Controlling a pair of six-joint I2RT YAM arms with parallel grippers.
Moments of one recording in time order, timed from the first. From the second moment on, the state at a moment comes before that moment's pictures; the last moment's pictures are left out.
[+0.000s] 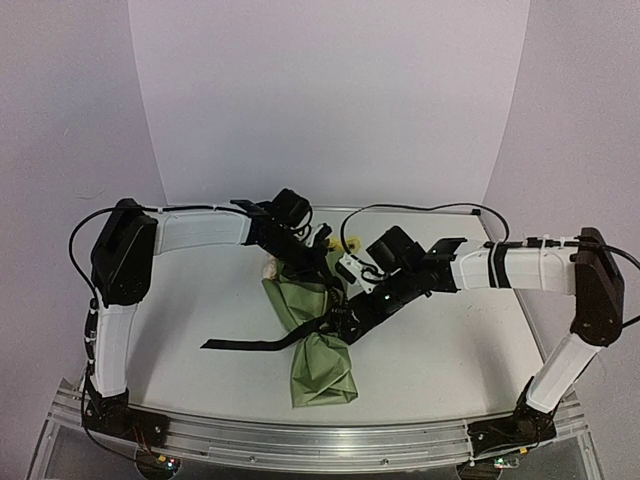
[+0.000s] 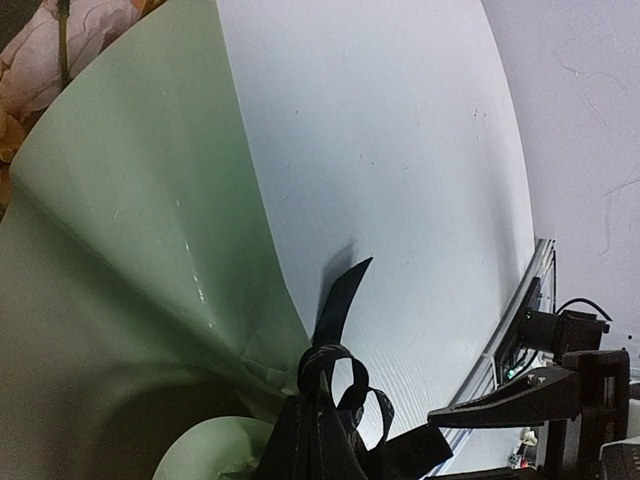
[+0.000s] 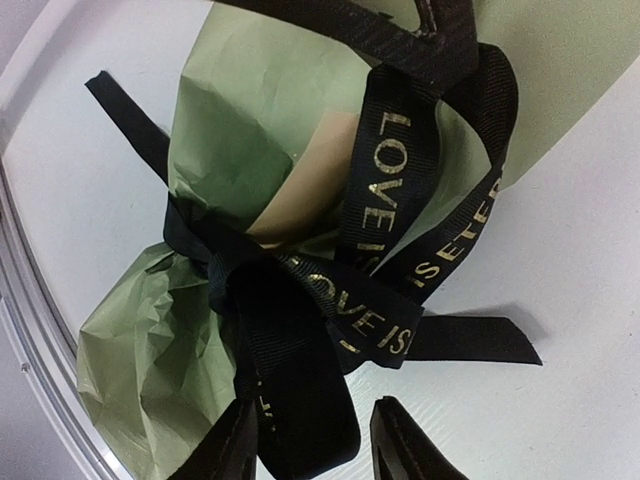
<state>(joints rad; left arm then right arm) -0.77 2.12 1.70 -0.52 0.53 -0.52 0.86 1.68 1.15 -0.48 -0.21 0.17</state>
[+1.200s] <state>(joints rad) -0.77 1.77 1.23 -0.29 0.56 -0.54 0.88 1.66 1.11 -0.47 -0.03 0.25</state>
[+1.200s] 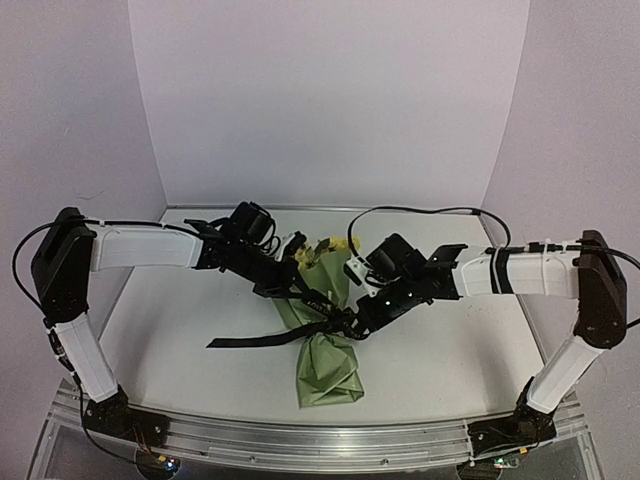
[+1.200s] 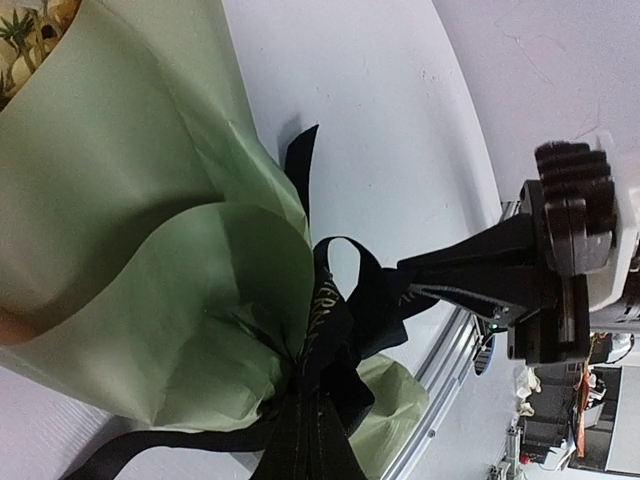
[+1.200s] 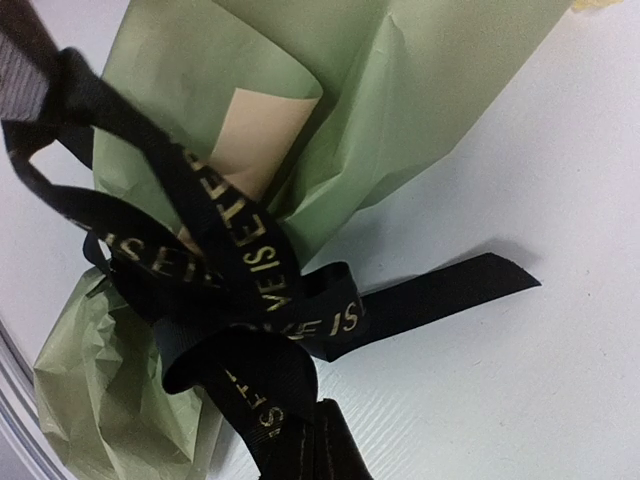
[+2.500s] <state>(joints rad) -0.68 1.58 0.84 -0.18 0.44 -0.63 0.93 1.68 1.02 -0.48 0.15 0.58</state>
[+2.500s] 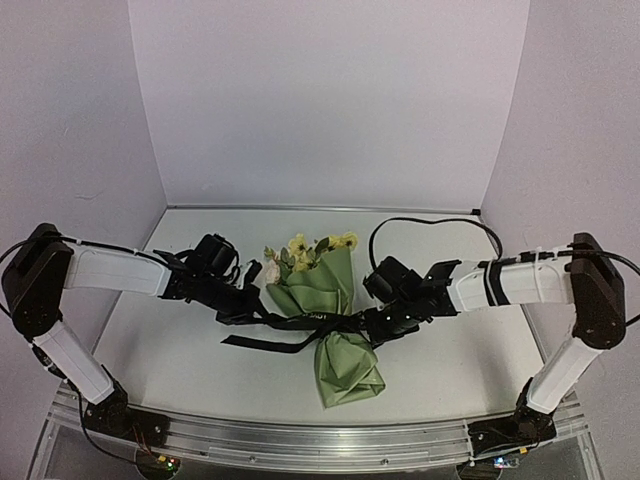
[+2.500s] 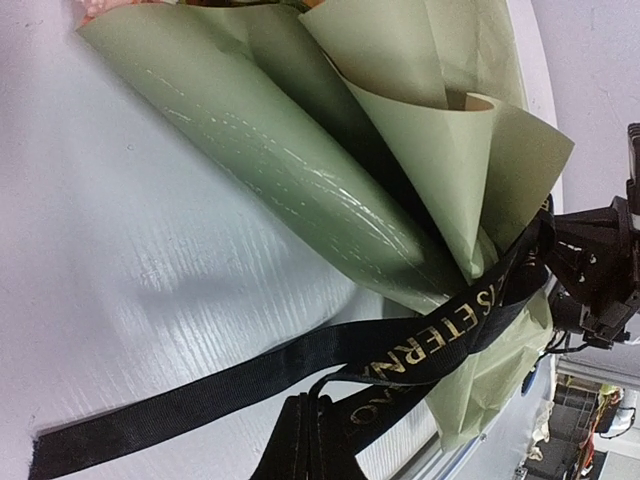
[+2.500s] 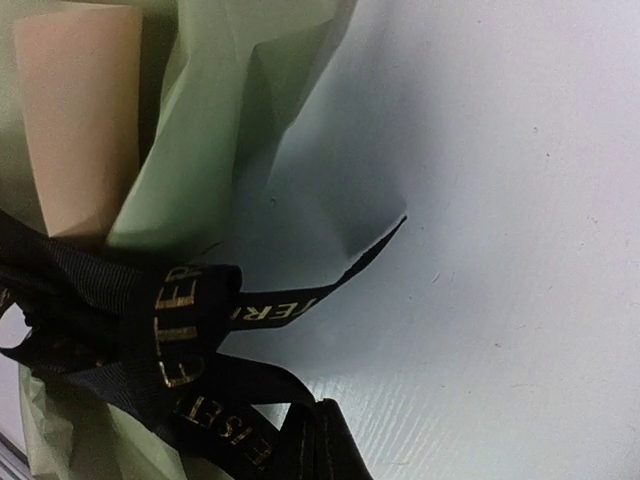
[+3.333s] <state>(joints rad) -0.48 1.57 0.80 -0.18 0.48 -0.63 0.97 1.82 1.03 -0.40 0.15 0.76</state>
